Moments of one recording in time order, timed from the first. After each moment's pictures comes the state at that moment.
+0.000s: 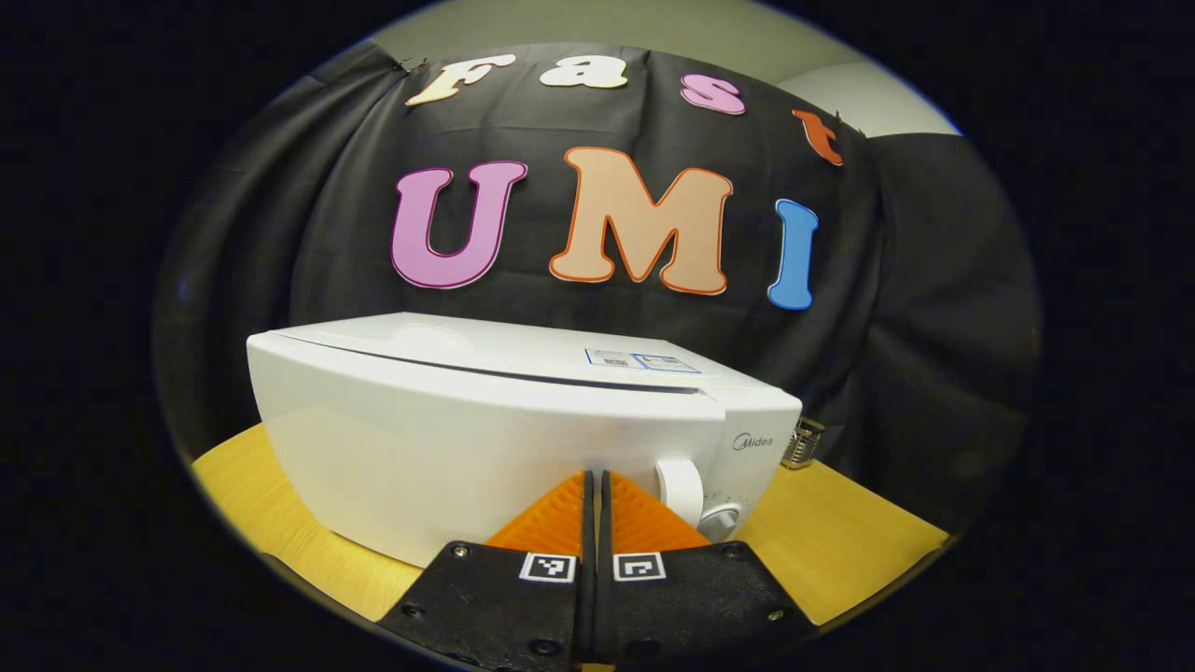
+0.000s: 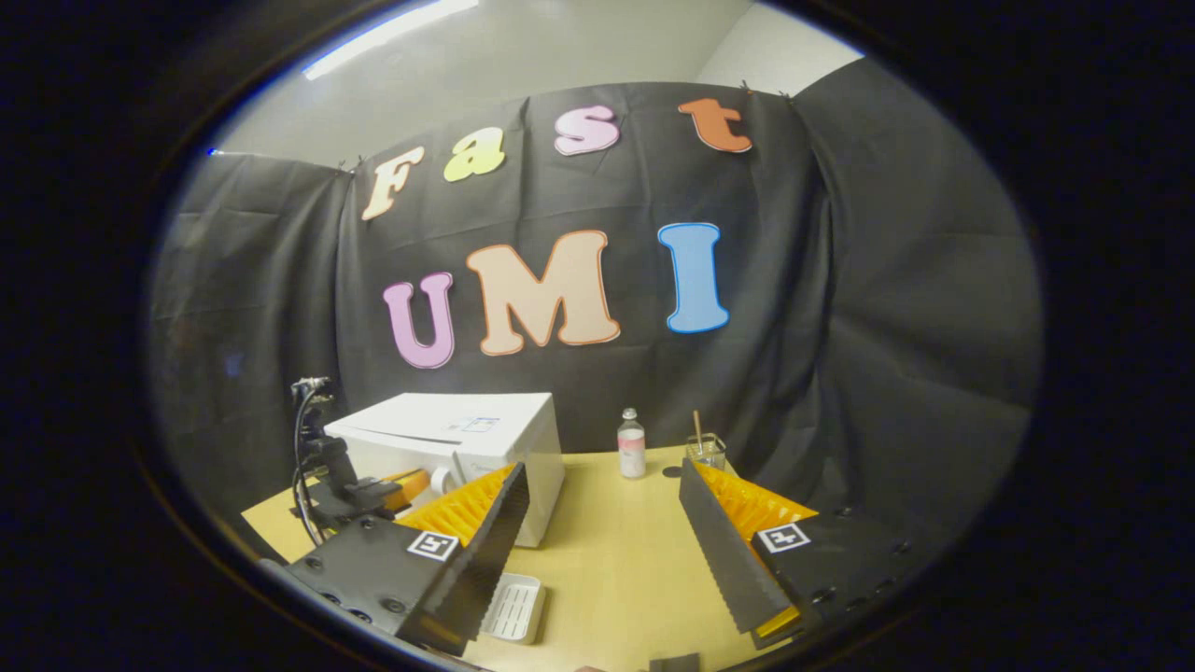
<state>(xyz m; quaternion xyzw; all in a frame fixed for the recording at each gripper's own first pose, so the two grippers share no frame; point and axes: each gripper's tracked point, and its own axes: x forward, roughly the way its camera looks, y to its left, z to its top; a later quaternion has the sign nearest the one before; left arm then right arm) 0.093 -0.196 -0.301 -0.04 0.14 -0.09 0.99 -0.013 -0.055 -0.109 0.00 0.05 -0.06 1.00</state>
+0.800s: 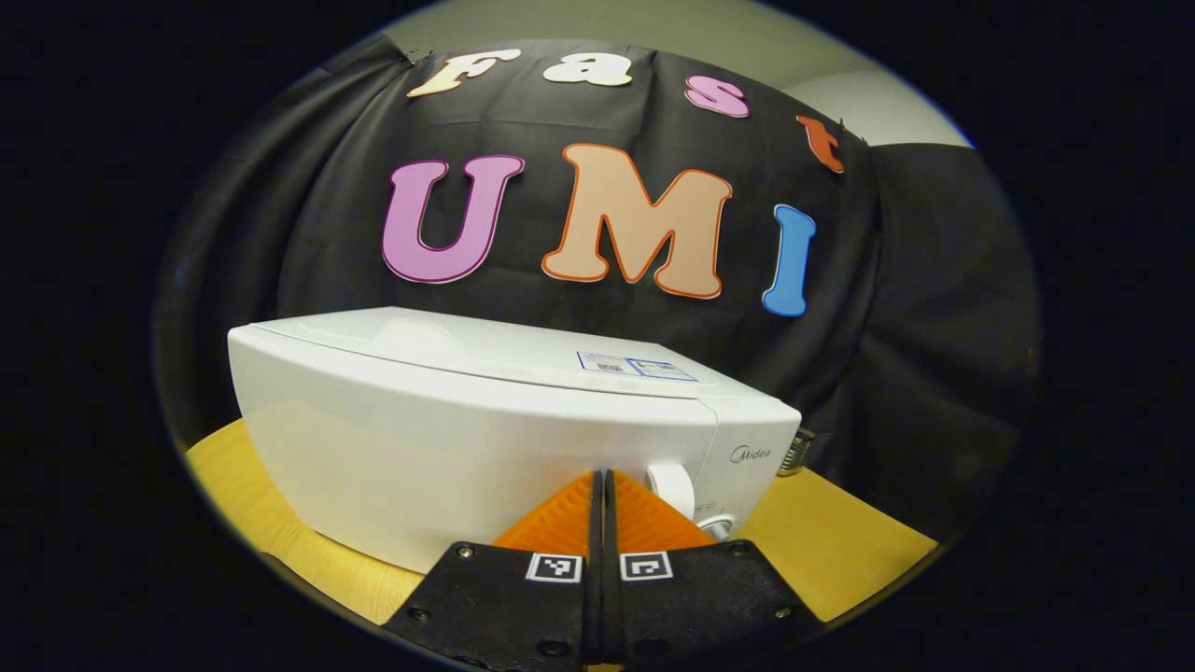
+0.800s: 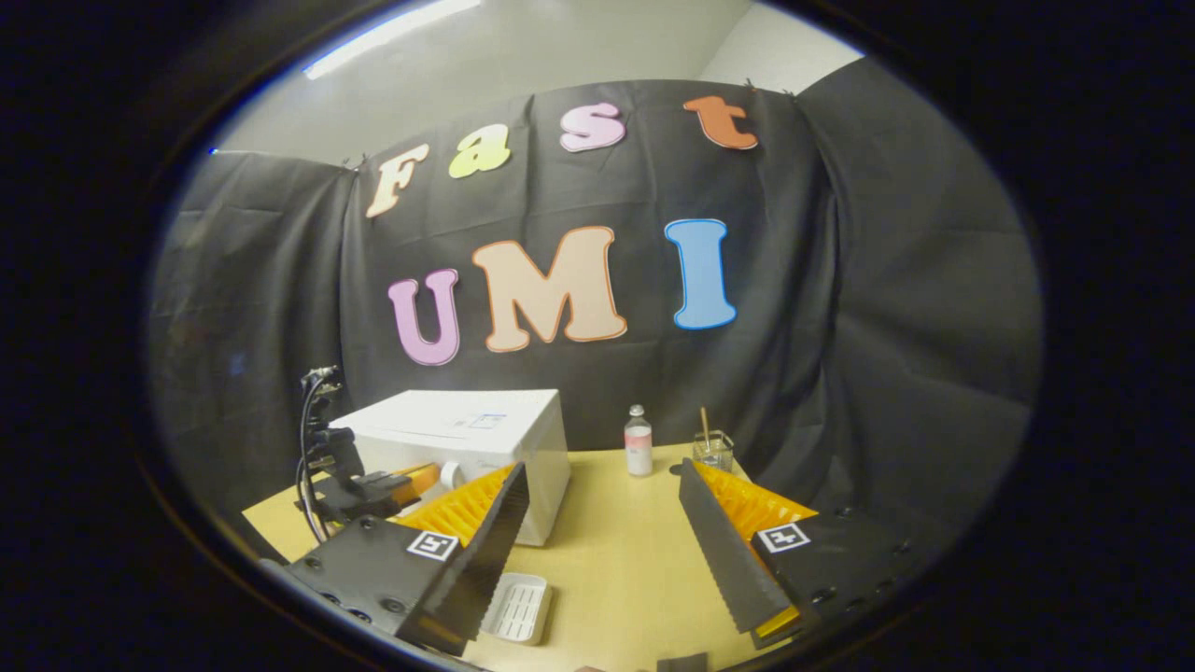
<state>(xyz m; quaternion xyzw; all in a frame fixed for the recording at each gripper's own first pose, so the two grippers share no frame) 0.102 -0.201 -0.302 -0.05 0.14 -0.11 0.98 -0.012 -0.040 -0.115 0.00 0.05 -0.04 1.00</state>
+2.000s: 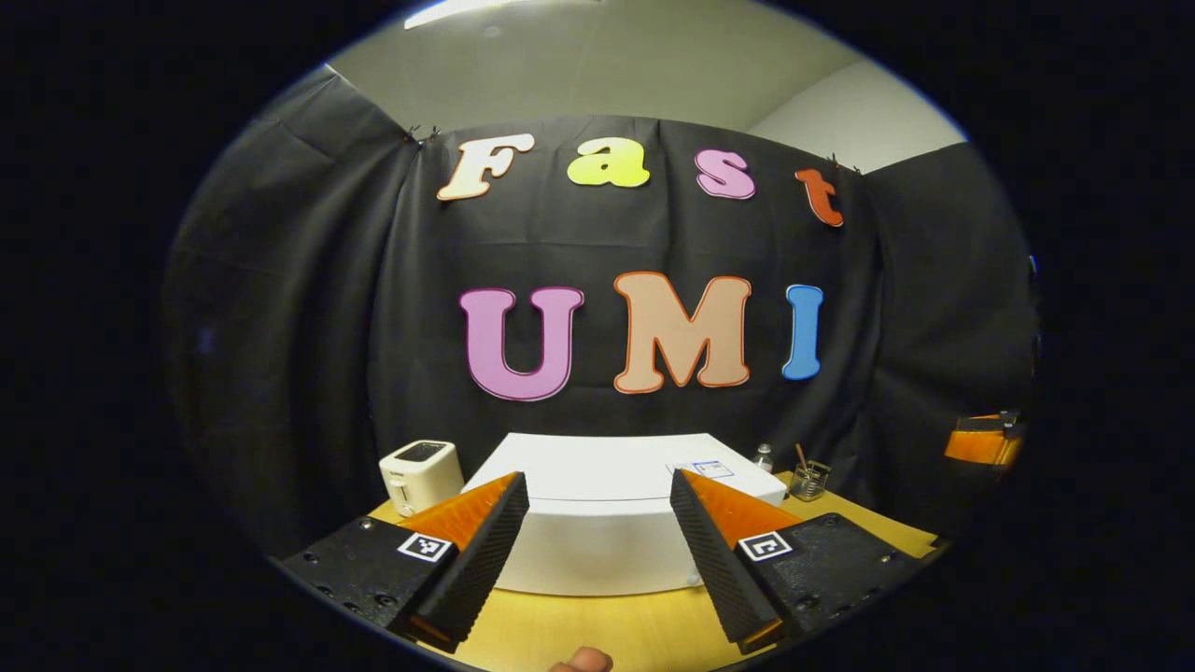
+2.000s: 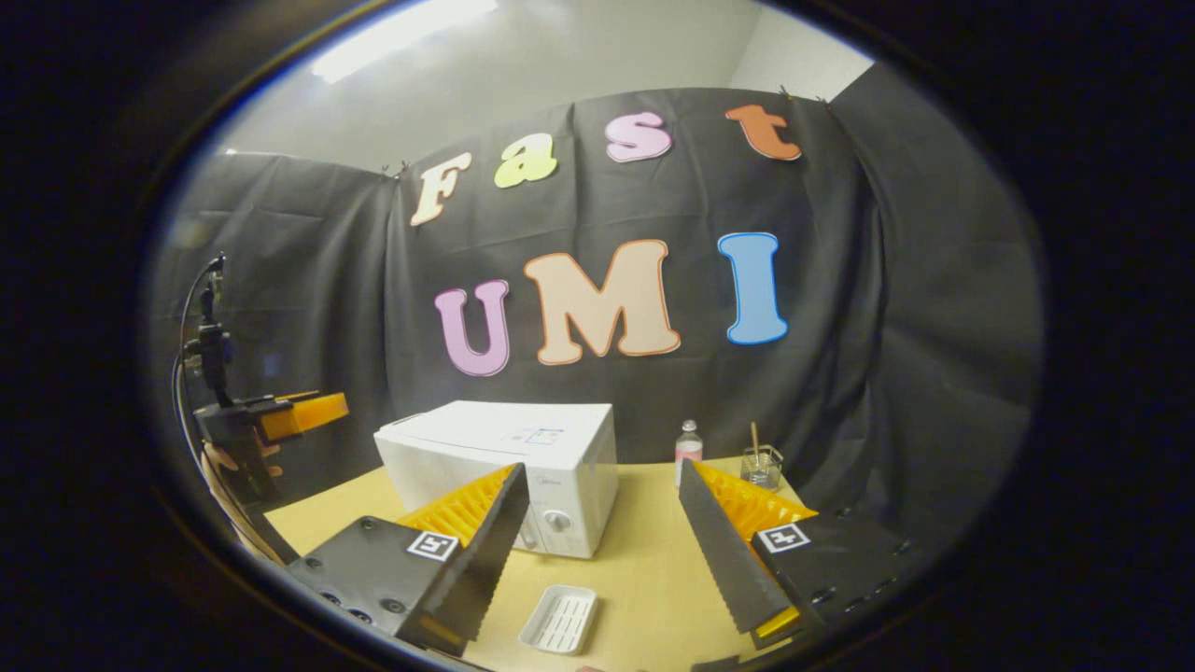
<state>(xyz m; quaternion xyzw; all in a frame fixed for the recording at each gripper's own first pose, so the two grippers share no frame) 0.003 -0.071 -0.098 0.01 0.05 -0.05 1.00 -0.004 0.015 -0.095 0.00 0.04 0.02 1.00</state>
